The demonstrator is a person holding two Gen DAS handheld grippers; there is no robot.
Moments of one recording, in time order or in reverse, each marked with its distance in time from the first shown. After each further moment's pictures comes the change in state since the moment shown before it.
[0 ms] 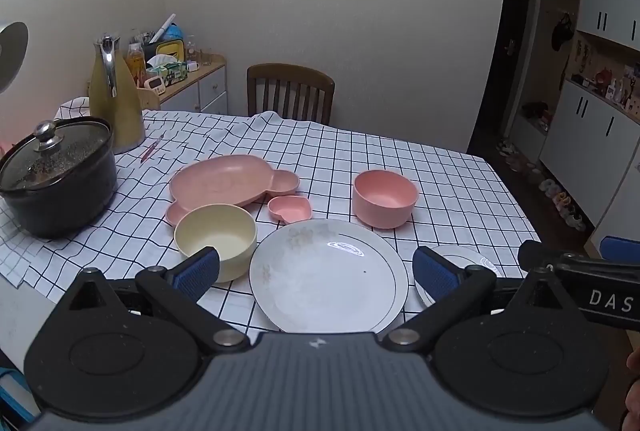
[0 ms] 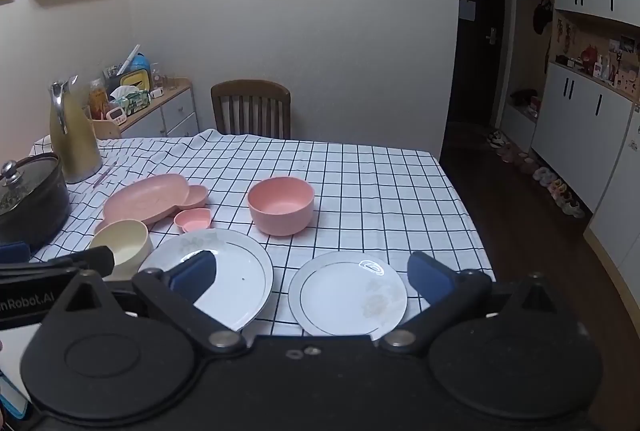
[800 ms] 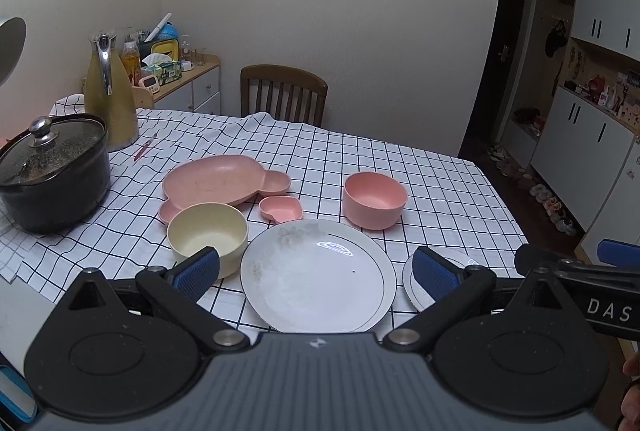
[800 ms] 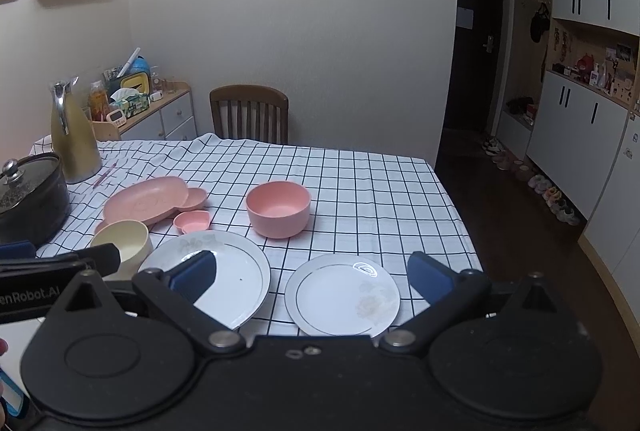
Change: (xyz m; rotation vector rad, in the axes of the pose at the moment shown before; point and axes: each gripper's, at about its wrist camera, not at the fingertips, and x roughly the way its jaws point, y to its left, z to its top) left arm -0.007 0.001 -0.001 -0.011 -0.008 -0.027; right arm -0.009 0.001 -0.003 -0.010 -0.021 -0.011
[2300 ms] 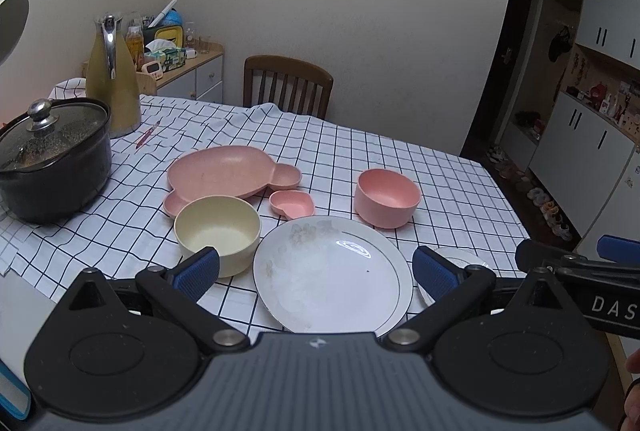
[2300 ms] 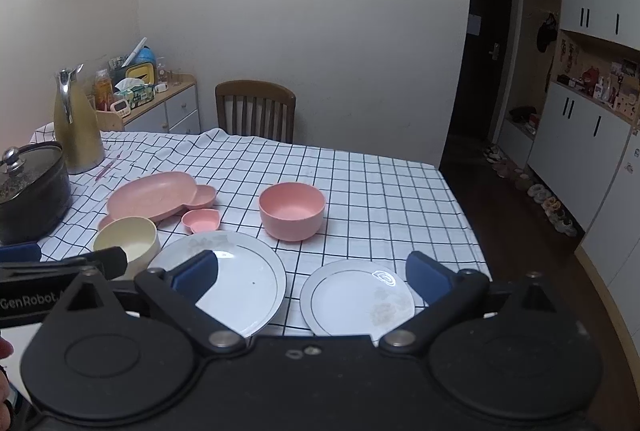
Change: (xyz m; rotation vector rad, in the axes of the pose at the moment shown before) left arm 0.019 0.025 0.001 -0.041 0.030 -0.013; right arm 0.012 0.029 0.008 -0.044 0.014 -0.005
